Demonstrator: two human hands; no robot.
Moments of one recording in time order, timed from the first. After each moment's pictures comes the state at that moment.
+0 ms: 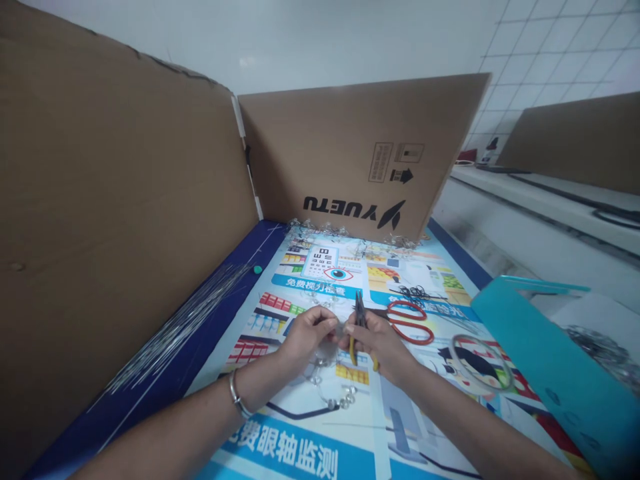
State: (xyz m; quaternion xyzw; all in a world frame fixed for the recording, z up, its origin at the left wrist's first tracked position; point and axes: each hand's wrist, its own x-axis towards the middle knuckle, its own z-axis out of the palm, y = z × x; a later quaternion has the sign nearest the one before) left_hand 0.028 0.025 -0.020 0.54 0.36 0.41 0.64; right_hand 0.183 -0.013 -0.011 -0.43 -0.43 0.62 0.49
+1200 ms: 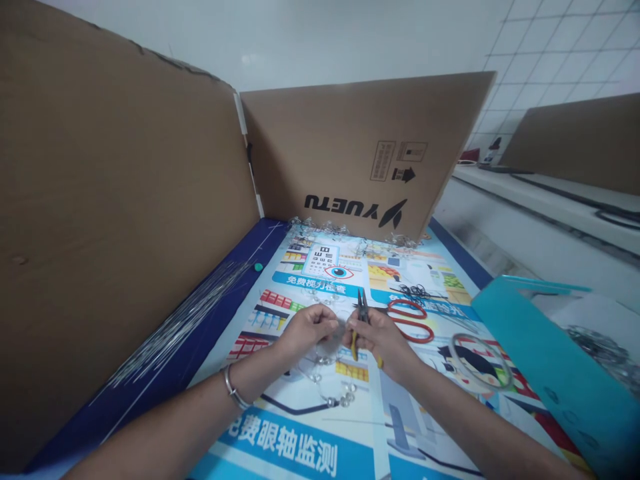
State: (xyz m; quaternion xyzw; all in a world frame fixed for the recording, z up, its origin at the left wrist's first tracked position) left_hand 0.019 0.031 -0.016 0.59 0.35 0.36 0.63; right_hand 0.185 -0.012 -0.010 -0.45 -0.43 0.61 0.49
